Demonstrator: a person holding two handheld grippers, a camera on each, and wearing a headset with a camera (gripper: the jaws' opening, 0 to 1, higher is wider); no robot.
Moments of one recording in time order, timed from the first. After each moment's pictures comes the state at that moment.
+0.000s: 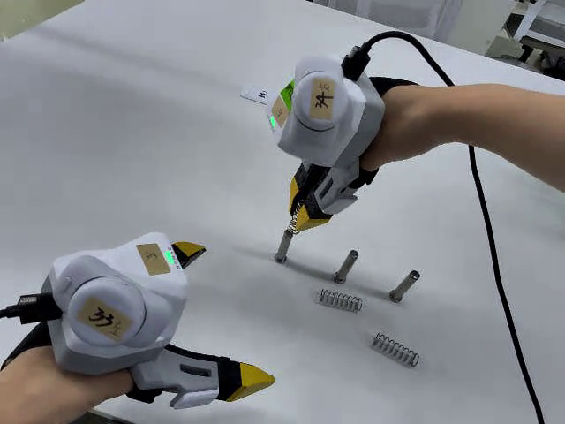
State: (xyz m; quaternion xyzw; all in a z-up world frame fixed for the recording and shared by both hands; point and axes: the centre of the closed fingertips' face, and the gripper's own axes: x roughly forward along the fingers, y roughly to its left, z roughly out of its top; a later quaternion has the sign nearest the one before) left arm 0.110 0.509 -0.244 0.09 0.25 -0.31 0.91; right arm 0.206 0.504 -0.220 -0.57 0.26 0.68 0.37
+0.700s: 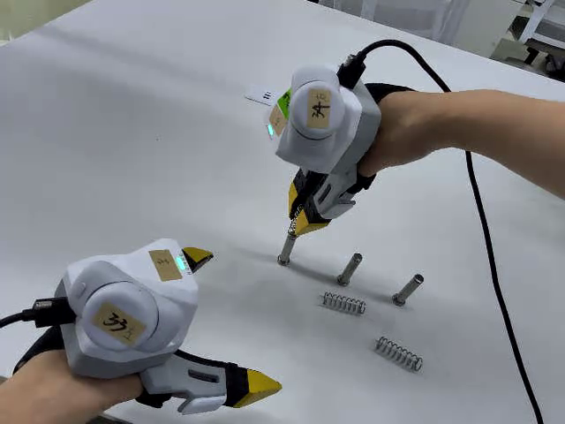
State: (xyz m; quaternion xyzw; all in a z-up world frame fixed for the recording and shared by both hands) left arm 0.111 0.503 -0.249 0.08 0.26 -0.32 0.91; right arm 0.204 0.509 -0.224 -0.58 0.26 0.68 0.36
